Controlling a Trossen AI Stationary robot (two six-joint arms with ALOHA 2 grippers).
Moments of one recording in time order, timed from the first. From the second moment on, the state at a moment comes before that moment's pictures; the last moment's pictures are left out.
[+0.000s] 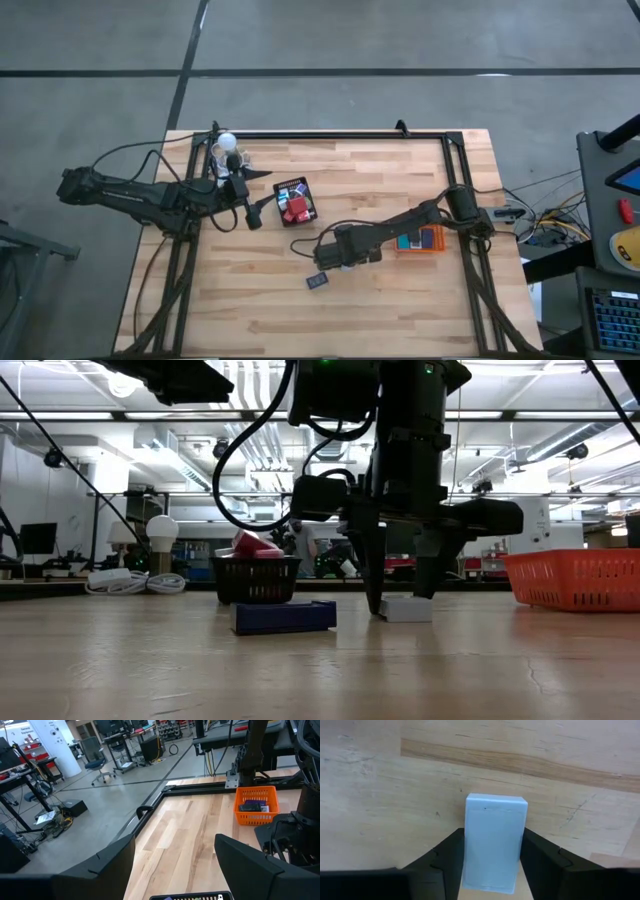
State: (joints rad) left arm -0.14 0.85 0.65 -0.02 -0.56 0.16; right arm 0.24 2.14 1.55 -0.89 0.07 1.70
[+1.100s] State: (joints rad) left arm -0.14 0.85 0.65 -0.02 -0.56 0.16; right arm 0.24 1.58 1.21 -1.31 0.24 1.95
